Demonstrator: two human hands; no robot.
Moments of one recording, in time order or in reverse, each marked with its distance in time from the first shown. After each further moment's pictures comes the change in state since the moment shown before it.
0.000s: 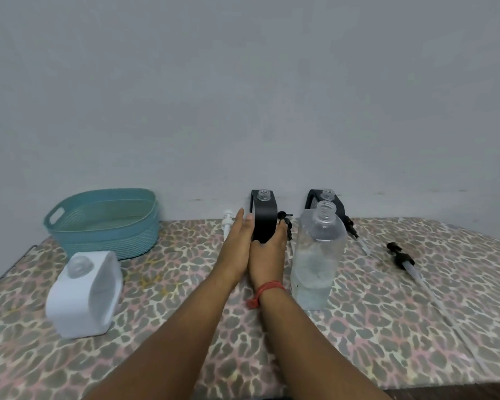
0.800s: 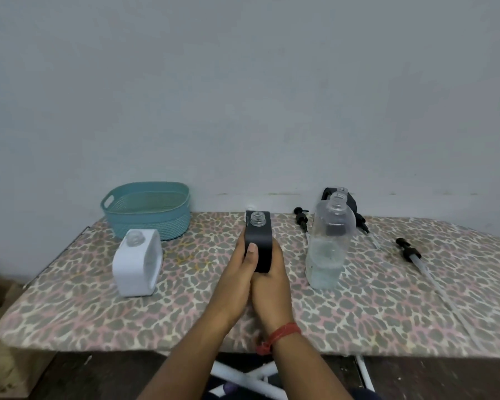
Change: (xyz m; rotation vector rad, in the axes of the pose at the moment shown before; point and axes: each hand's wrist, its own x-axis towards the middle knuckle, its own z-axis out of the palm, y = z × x) left_hand -0.134 0.011 -0.038 -0.074 -0.054 0.101; right_hand -0.127 -0.018 -0.030 0.180 -0.238 -0.128
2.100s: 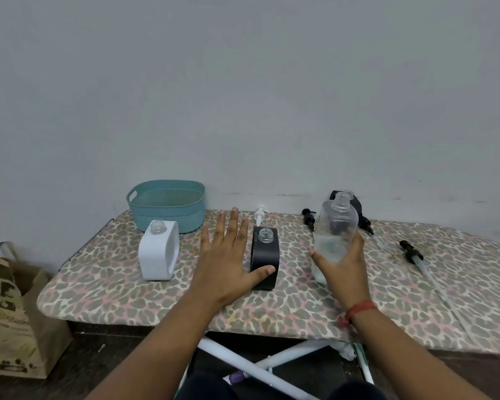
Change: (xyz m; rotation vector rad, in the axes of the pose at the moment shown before) left_hand 0.002 -0.002 -0.051 1.408 0.099 0.334; right_hand 0.048 0.016 -0.125 -0.427 0.153 -0.184
